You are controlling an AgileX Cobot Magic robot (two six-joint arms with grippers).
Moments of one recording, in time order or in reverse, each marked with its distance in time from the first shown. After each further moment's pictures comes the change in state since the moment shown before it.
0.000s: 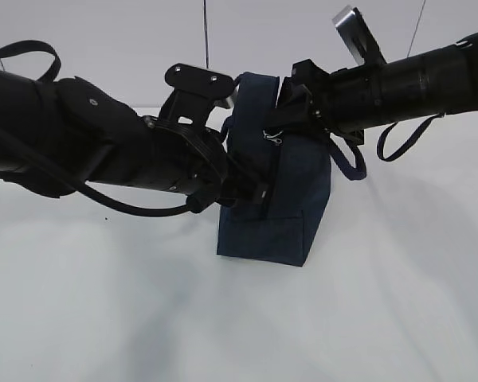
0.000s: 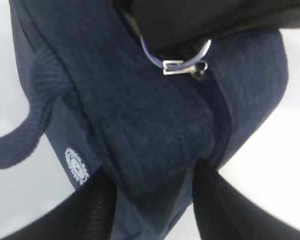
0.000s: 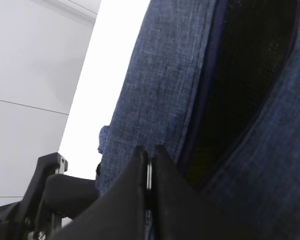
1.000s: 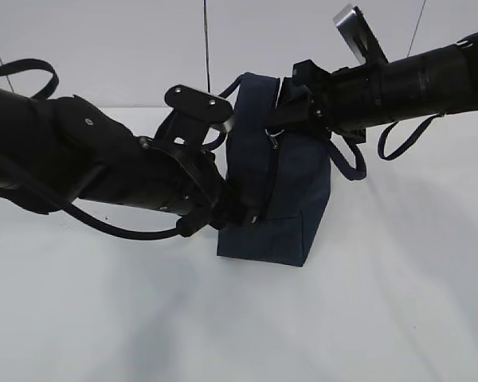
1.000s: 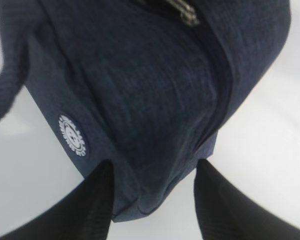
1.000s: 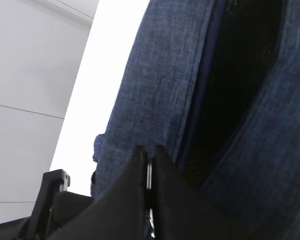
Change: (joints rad) left arm 0.000 -0.003 0.053 0.037 0.021 0.000; right arm 0.000 0.000 0.000 0.003 -0.020 -0.016
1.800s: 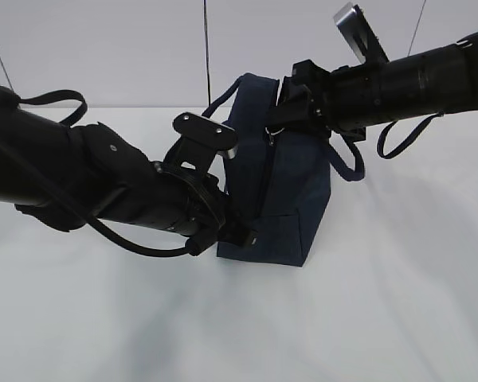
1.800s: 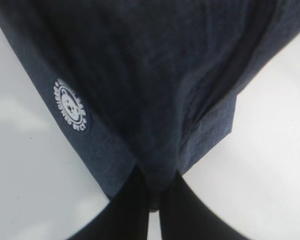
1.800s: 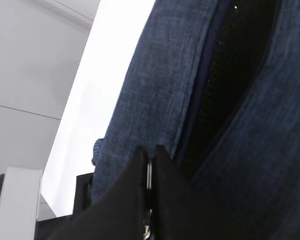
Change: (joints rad) left arm 0.000 0.087 -0.004 -0.004 -0.015 0.000; right arm 0.000 0.000 0.000 0.012 -0.012 -0.032
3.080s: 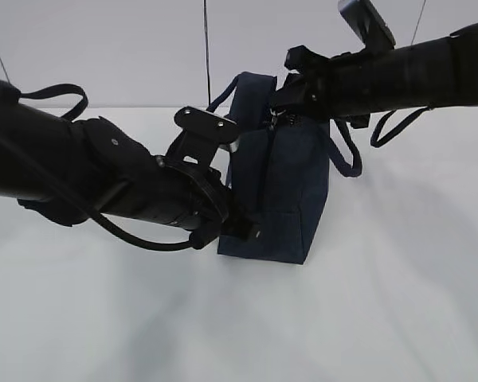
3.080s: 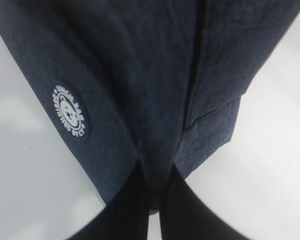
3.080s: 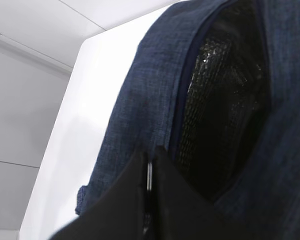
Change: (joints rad) left arm 0.000 0.000 -0.014 0.000 0.008 0.000; right arm 0.033 -0.018 0.000 0.112 -0.214 -0.041
